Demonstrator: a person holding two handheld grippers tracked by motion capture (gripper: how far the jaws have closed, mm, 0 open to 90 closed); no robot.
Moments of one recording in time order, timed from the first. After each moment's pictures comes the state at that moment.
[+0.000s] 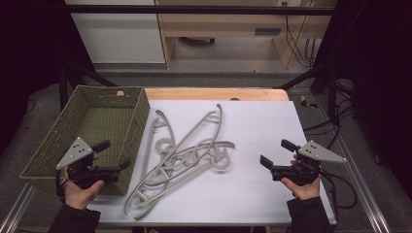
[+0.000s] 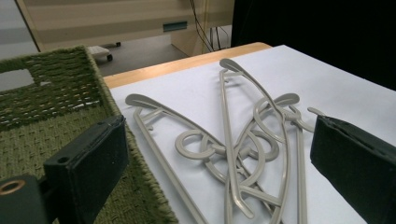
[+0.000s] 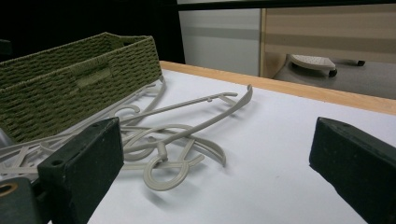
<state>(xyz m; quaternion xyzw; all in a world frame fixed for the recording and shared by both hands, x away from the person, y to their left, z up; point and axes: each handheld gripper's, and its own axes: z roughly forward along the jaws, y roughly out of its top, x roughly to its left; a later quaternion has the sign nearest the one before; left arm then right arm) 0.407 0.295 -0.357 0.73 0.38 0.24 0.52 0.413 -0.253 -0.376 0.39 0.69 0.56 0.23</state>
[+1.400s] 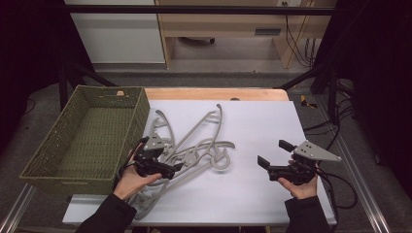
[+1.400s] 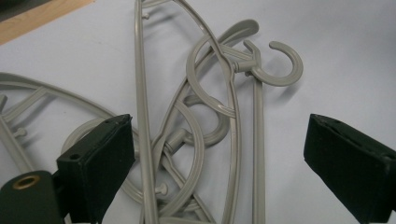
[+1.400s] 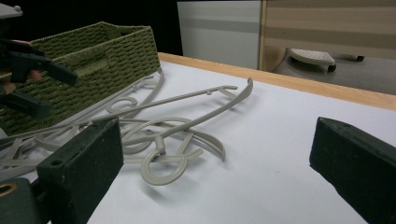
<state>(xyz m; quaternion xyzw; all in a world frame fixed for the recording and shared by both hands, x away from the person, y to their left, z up) 0.462 0.165 -0.388 0.85 0.32 0.15 0.38 0.416 -0.247 -0.380 0.39 0.70 0.55 0.23</state>
